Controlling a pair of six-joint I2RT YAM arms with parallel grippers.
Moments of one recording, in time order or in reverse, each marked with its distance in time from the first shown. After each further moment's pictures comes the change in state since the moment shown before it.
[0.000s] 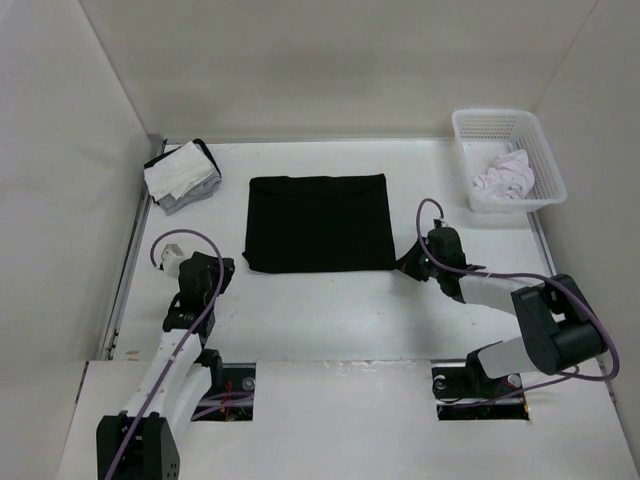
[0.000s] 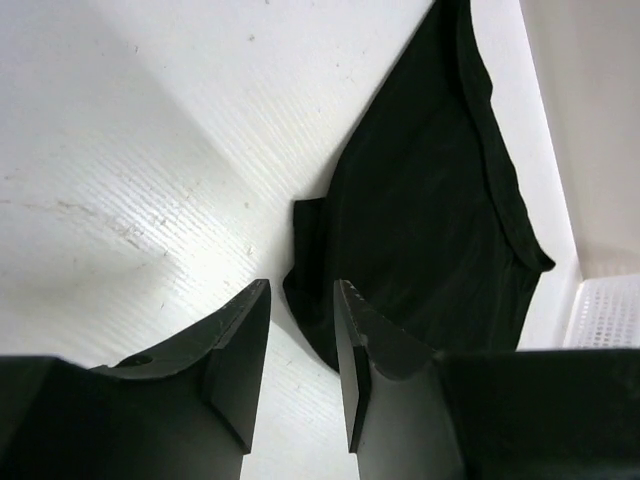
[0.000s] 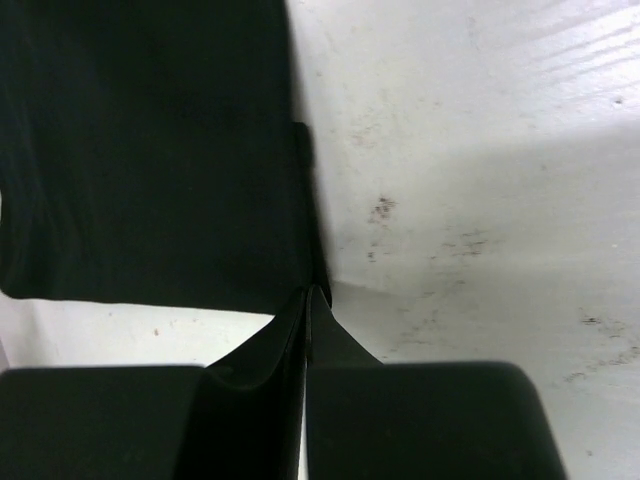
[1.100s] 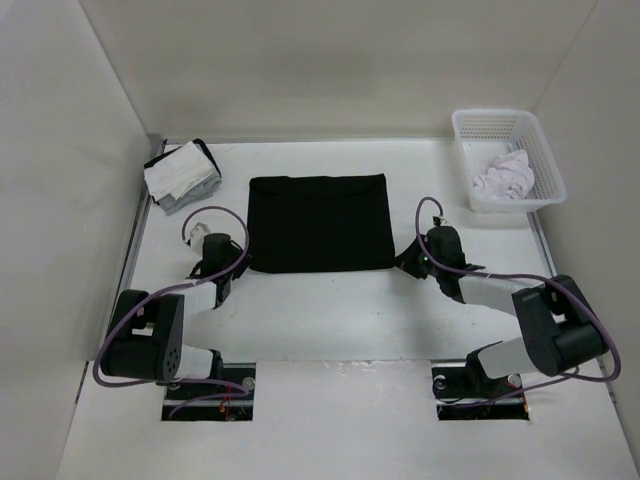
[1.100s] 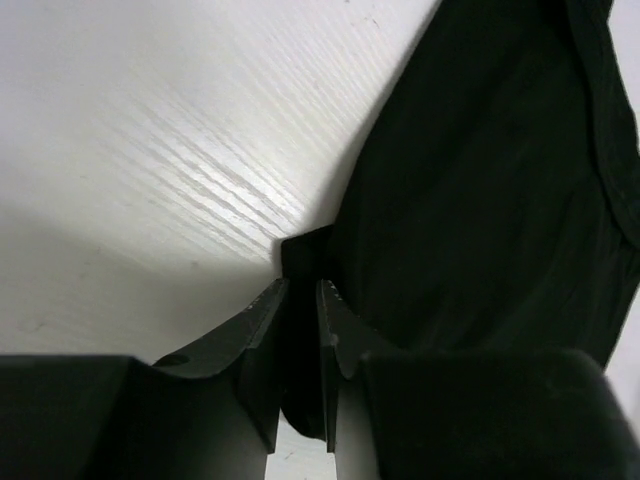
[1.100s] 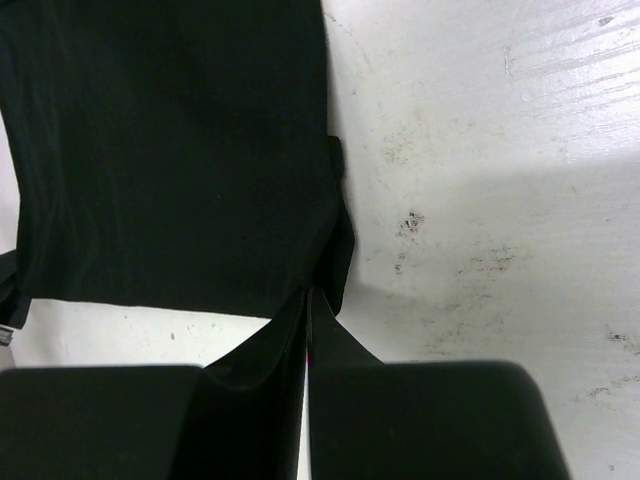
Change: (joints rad) left arm -0.087 0.619 0.150 0.314 0.011 0.071; right arm 0.015 -0.018 0.004 0.031 0.011 -0.004
